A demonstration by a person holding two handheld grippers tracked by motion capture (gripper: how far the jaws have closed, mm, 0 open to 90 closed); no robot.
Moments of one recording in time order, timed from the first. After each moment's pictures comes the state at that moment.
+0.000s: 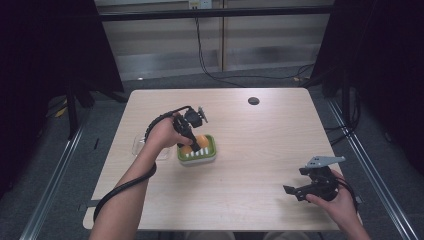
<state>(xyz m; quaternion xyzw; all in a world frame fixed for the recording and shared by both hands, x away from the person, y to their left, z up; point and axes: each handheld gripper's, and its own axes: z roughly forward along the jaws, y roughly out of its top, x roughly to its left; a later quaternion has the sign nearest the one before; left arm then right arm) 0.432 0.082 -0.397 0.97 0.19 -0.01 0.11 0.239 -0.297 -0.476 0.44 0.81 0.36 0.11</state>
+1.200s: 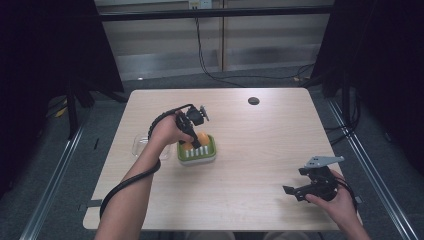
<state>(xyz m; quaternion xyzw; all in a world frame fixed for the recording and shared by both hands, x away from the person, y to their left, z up) 0.445 0.078 -0.405 0.98 0.18 0.00 0.11 0.240 -0.296 -0.478 0.44 0.82 0.36 0.11</state>
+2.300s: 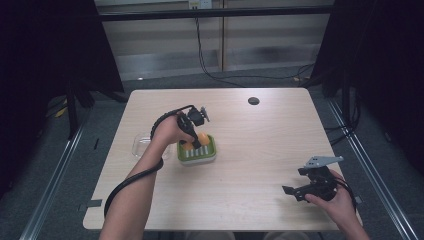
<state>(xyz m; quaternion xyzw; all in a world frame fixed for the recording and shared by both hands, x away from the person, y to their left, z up) 0.454 0.076 -0.419 0.98 0.18 0.00 0.11 0.241 -0.296 -0.479 0.44 0.82 0.36 0.11</state>
